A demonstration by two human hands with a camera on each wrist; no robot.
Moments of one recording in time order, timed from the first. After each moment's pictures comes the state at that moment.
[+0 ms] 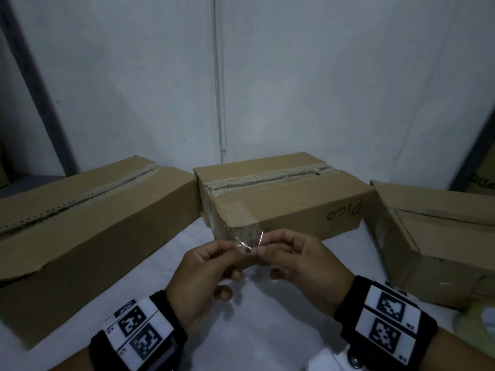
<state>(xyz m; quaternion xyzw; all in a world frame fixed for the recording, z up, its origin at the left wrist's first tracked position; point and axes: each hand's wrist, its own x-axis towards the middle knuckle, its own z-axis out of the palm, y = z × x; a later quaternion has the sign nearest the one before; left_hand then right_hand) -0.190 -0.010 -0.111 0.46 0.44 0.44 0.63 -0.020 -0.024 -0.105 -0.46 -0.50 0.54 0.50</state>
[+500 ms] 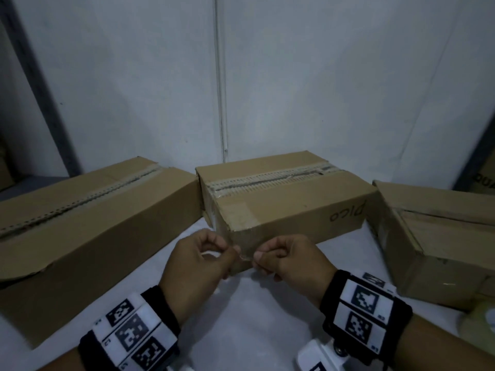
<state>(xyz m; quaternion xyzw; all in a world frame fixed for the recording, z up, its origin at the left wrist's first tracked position) -0.205 0.000 -0.112 0.61 0.48 0.48 0.41 -0.028 -0.009 -0.114 -0.58 -0.54 0.45 0.41</state>
